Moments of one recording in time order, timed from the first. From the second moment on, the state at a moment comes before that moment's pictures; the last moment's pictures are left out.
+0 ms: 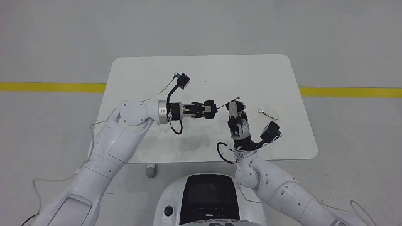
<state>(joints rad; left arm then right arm) 1.06 -1.19 -1.03 -1.35 -0.25 -0.34 -1.05 -1.26 -1.21 0.58 -1.28 -0.68 -0.34 -1.19</state>
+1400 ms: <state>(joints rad) 1.06 -1.19 -1.03 -1.35 -0.25 -0.34 -1.05 -1.29 -1.24 0.66 -1.22 -0.77 -0.34 -1.14</state>
